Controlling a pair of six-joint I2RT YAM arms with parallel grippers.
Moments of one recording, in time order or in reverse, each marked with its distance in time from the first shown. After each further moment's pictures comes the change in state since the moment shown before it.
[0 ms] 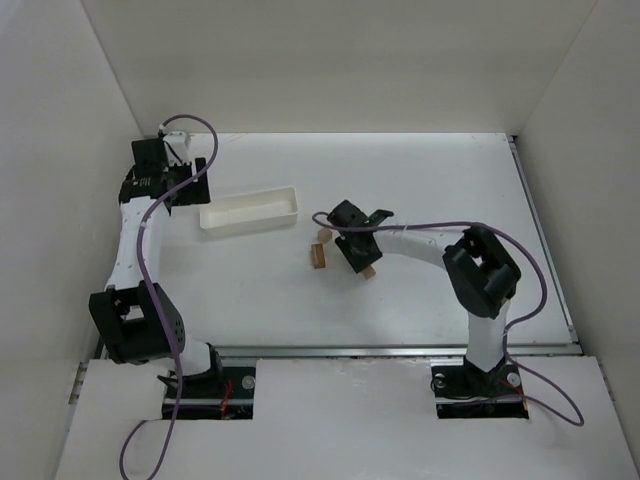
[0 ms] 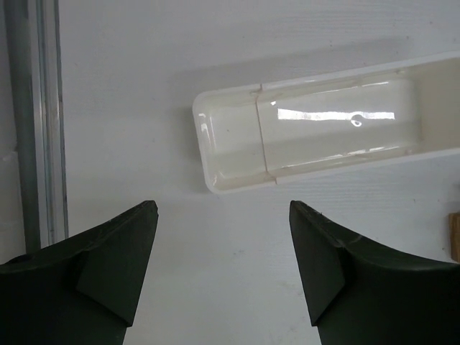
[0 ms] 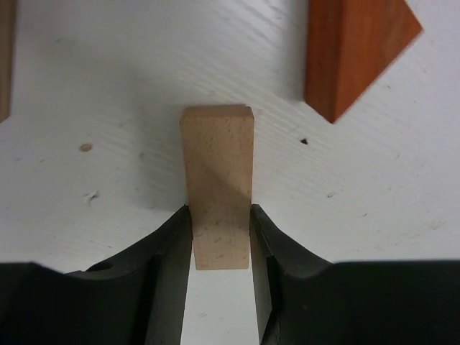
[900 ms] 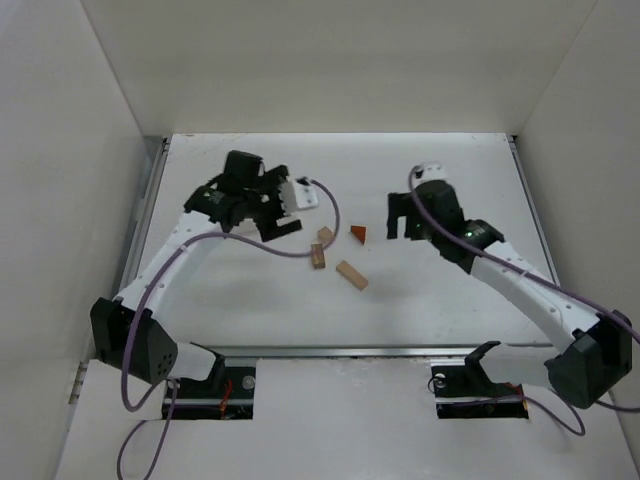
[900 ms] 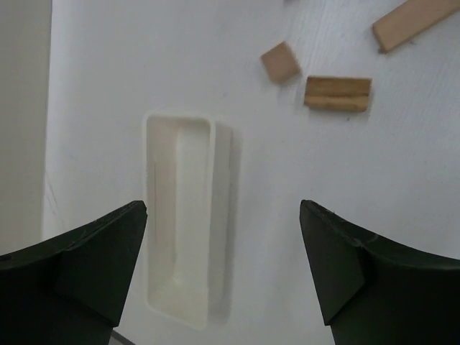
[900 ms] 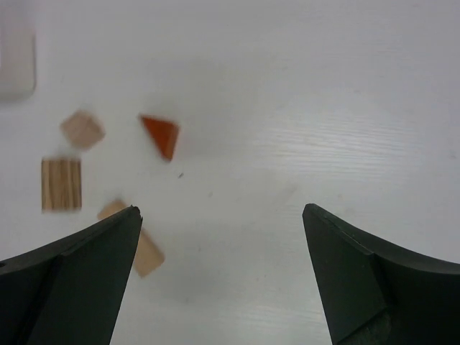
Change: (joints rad) left arm -0.484 -0.101 -0.032 -0.122 0.267 0.837; right arm -0.109 -0.676 -0.311 0.223 0.102 0.076
